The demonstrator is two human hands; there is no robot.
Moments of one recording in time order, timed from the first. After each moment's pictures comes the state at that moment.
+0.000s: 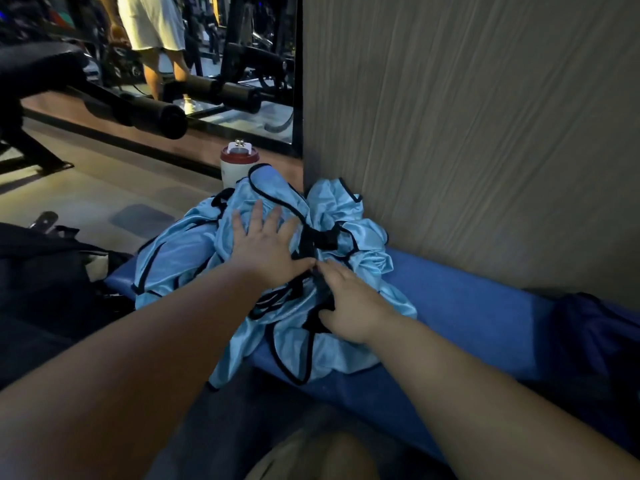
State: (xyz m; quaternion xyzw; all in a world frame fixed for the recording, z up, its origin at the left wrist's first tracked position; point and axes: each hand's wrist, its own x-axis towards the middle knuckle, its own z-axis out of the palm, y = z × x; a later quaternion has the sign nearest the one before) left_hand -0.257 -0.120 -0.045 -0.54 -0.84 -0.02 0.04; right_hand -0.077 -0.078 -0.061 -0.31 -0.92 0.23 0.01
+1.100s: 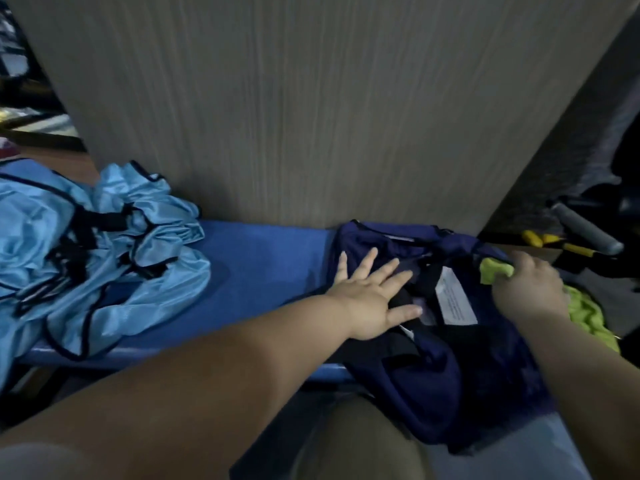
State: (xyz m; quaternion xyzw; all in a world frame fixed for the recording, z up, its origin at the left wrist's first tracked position) left_hand 0.181 -0.095 -0.040 -0.84 -0.53 0.00 -0.14; right_hand 0.432 -0.063 -0.021 -0.81 -0.55 0.04 0.17
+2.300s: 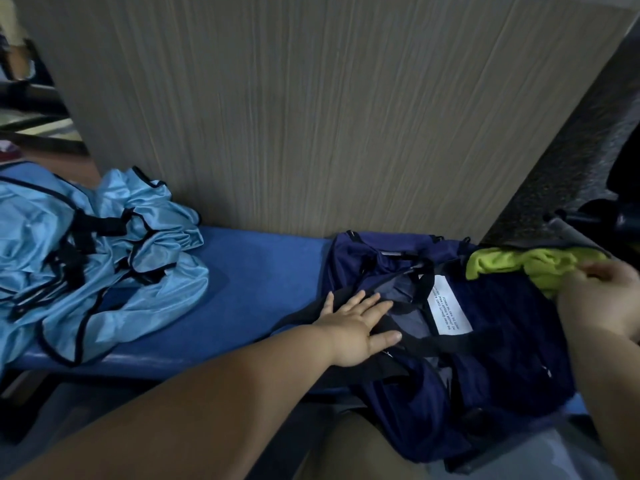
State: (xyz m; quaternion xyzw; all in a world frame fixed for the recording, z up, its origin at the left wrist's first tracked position) left_hand 0.173 -0.101 -0.073 -0.81 -0.54 0.00 -0.24; right_hand 0.515 -0.042 -0.033 -0.76 -0.35 0.07 0.54
